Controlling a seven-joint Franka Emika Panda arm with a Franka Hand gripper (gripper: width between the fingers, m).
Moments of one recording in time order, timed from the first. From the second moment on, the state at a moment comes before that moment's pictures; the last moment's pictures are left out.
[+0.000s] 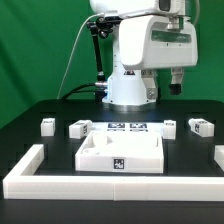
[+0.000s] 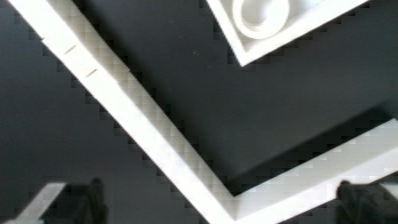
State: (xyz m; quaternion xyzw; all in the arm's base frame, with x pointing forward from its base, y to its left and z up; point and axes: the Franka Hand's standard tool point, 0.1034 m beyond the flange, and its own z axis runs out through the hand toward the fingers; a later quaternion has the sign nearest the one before) arm 0.584 0.031 0.144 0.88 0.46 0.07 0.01
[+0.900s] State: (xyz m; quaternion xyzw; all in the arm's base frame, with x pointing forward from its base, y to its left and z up) arm 0.562 0.020 0.119 0.81 0.59 0.02 0.01
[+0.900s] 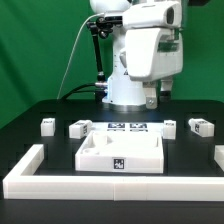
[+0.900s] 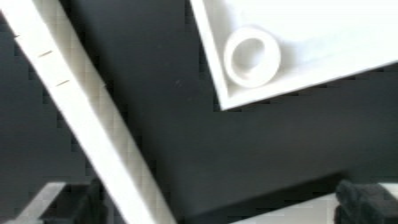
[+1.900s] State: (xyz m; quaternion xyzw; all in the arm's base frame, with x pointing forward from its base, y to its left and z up) arm 0.495 -0.025 0.080 0.80 0.60 -0.01 -0.01
